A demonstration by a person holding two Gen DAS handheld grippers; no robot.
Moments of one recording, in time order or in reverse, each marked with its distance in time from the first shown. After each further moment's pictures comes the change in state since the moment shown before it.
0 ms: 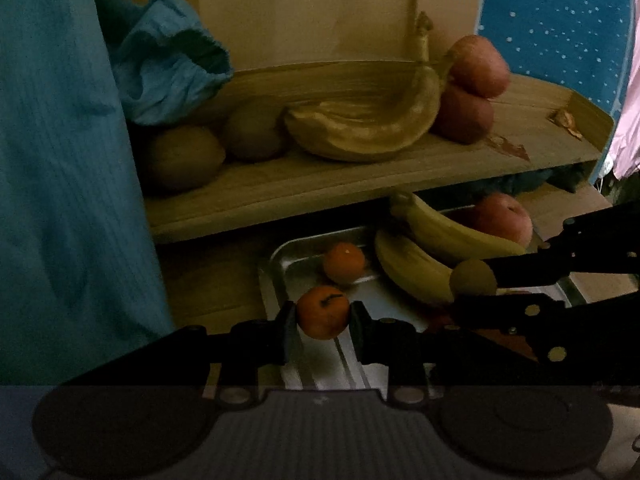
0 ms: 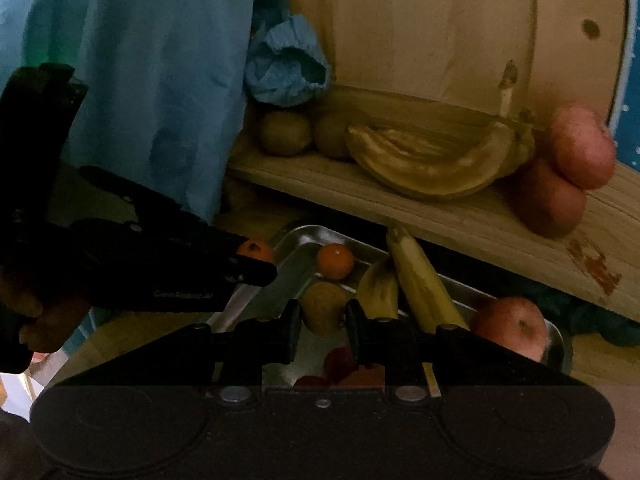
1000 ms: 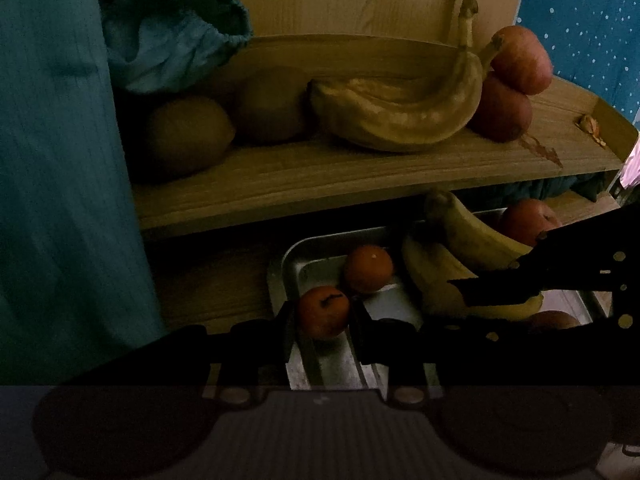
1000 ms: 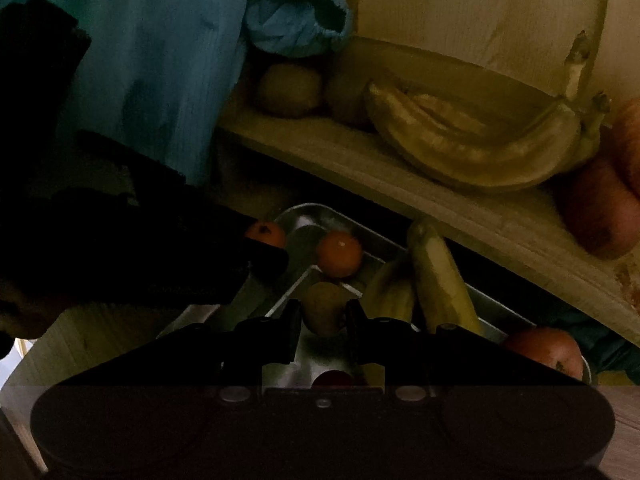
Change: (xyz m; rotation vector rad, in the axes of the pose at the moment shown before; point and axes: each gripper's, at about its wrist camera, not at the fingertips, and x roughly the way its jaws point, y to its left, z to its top) left arm 0.036 0.014 0.010 -0.047 0.045 -0.011; right arm 0.056 0.001 0.015 -0.085 0.114 0.026
